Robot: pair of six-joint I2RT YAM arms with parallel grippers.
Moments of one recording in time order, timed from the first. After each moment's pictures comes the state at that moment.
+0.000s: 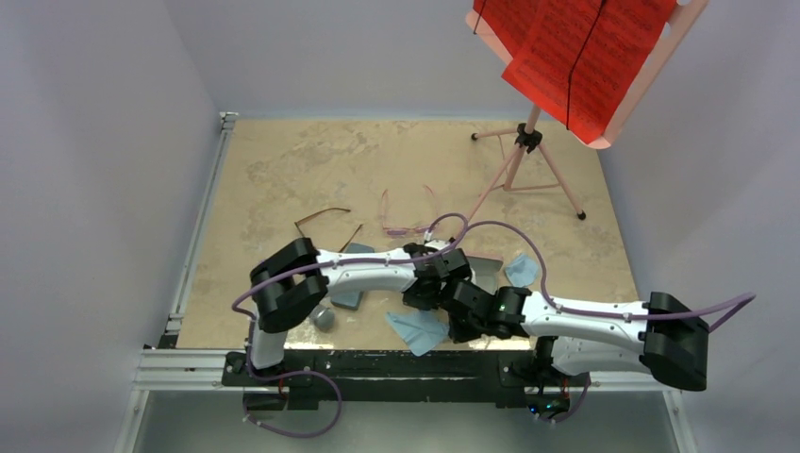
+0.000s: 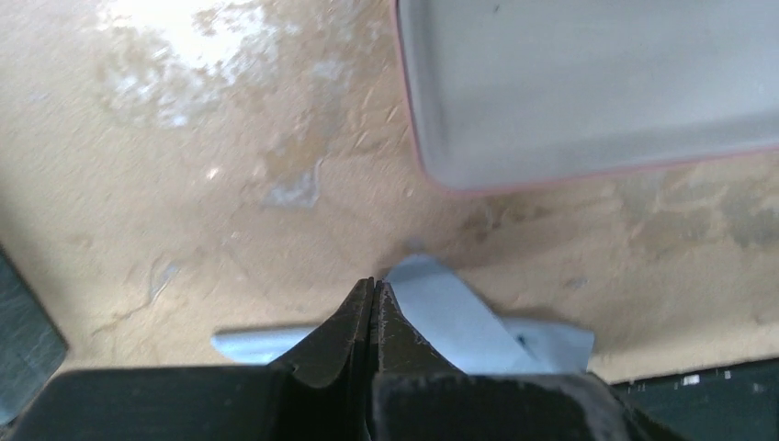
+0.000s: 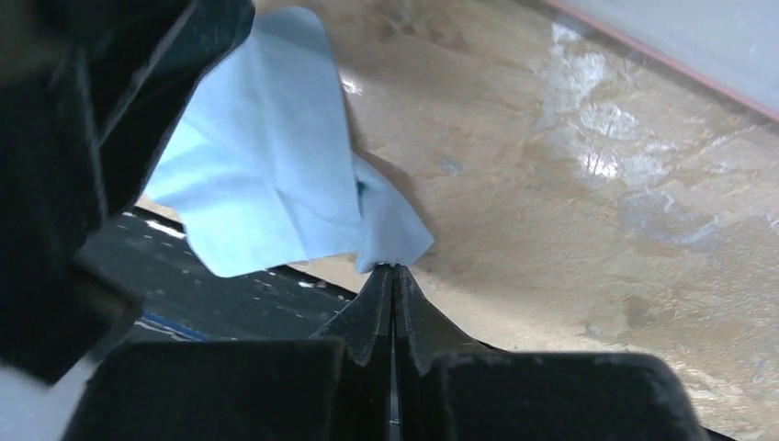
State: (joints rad) left arm -1.18 1.96 1.38 -0.80 -0.24 -0.91; right arm 1.17 1.11 0.52 -0.57 0.16 0.90
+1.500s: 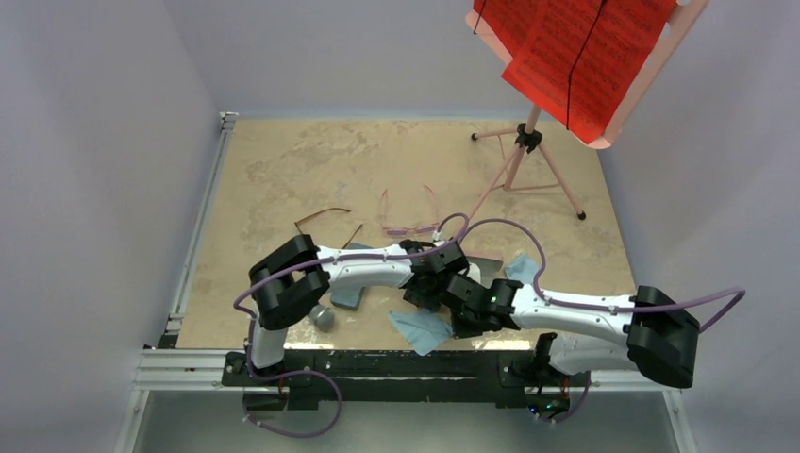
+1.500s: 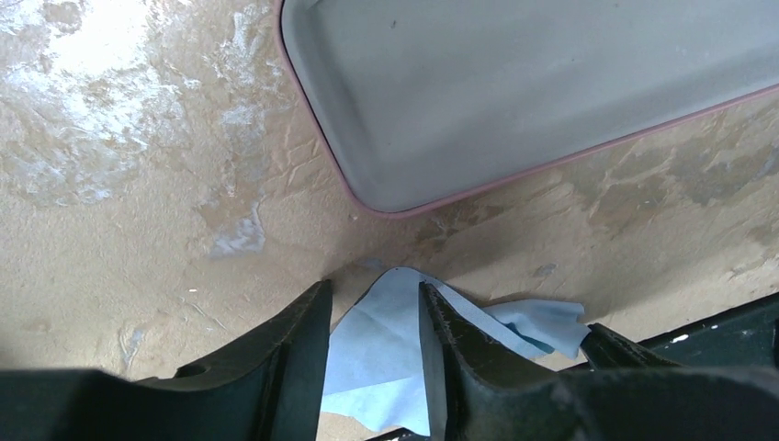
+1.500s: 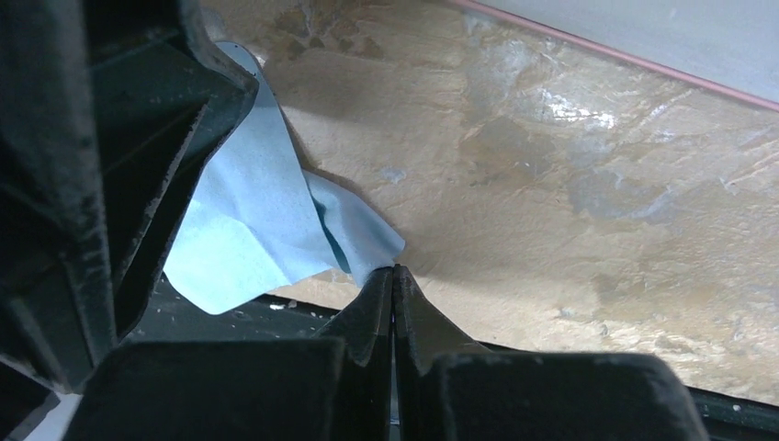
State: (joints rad) left arm -1.15 1.93 1.31 -0.67 -0.10 -0.73; right arm 1.11 1.19 0.58 -0.65 0.17 0.96
